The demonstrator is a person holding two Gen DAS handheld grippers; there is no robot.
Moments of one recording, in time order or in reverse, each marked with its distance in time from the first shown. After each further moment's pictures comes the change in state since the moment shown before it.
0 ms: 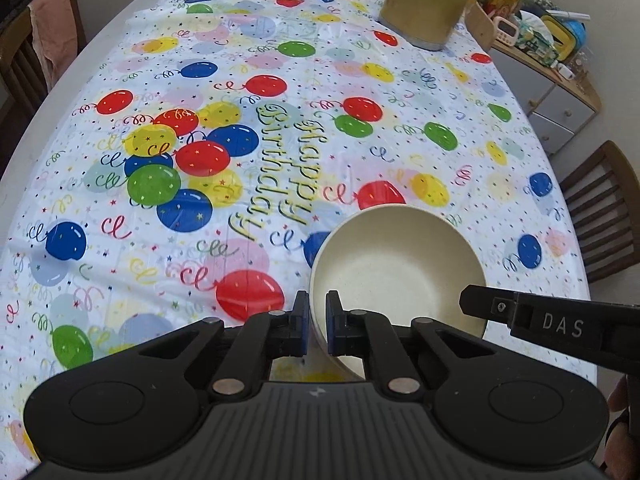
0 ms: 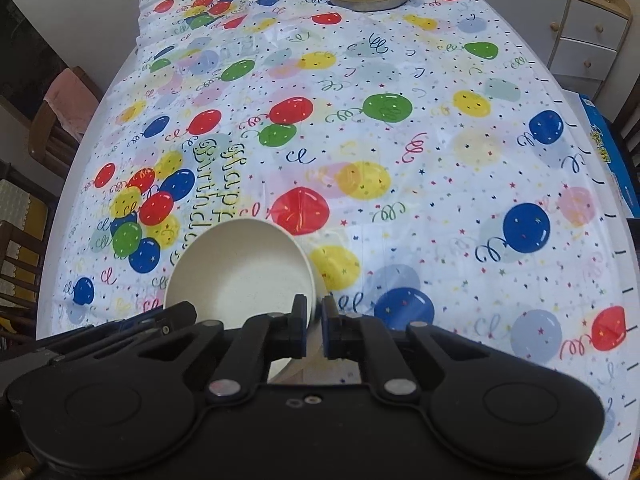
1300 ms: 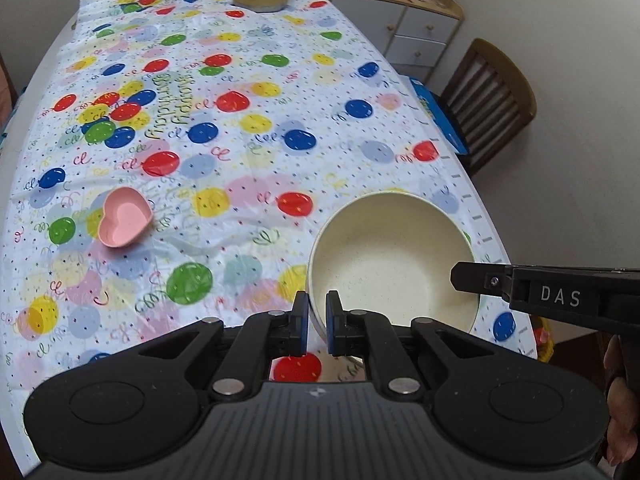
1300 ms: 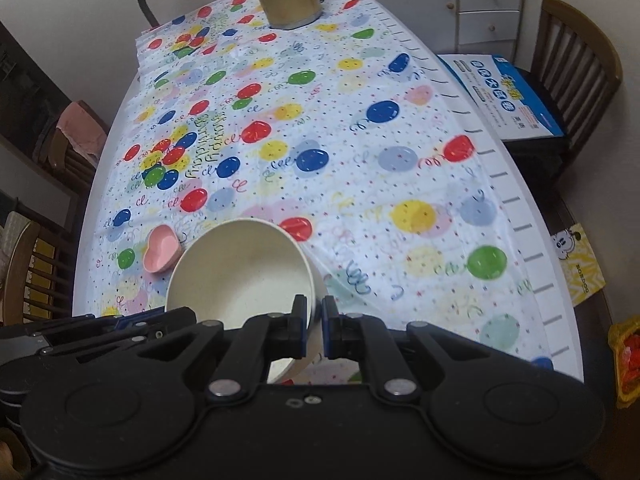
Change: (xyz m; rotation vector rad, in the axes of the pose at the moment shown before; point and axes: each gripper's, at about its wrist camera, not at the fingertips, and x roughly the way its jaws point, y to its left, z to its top) left arm -0.150 -0.065 -0.162 0.296 0.050 -0.160; right arm -0.174 -0.044 -0.191 0.160 -0.090 -0.026
